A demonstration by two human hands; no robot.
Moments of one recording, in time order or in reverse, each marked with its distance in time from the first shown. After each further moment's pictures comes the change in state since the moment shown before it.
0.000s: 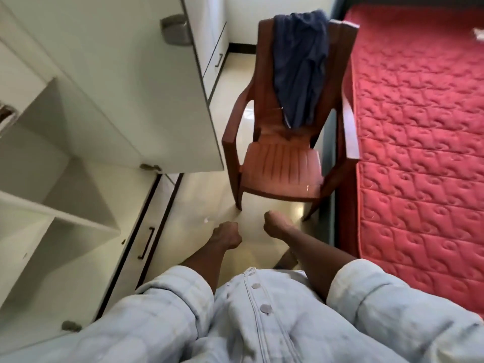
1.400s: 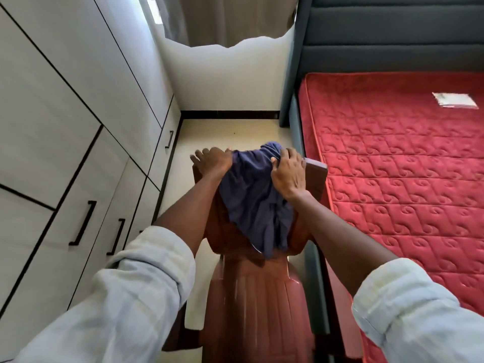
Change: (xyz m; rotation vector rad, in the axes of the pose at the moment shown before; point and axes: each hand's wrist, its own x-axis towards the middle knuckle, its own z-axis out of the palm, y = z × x) left_hand 0.505 0.352 -0.559 -0.204 0.609 -0.040; right_hand 0.465 0.143 -0.547 0.174 0.874 0.156
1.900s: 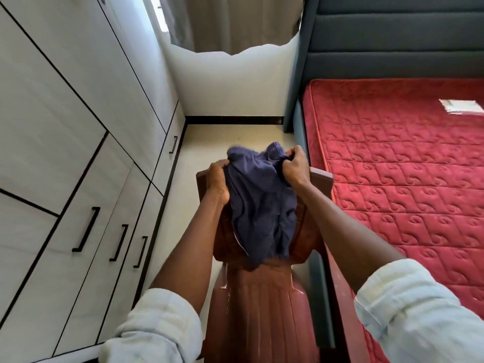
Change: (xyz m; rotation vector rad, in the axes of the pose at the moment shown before) left_hand -0.032 -0.010 -0.003 -1.519 -0.313 -0.280; right_hand 0.041 -0.002 -0.007 0.566 -0.078 0.326
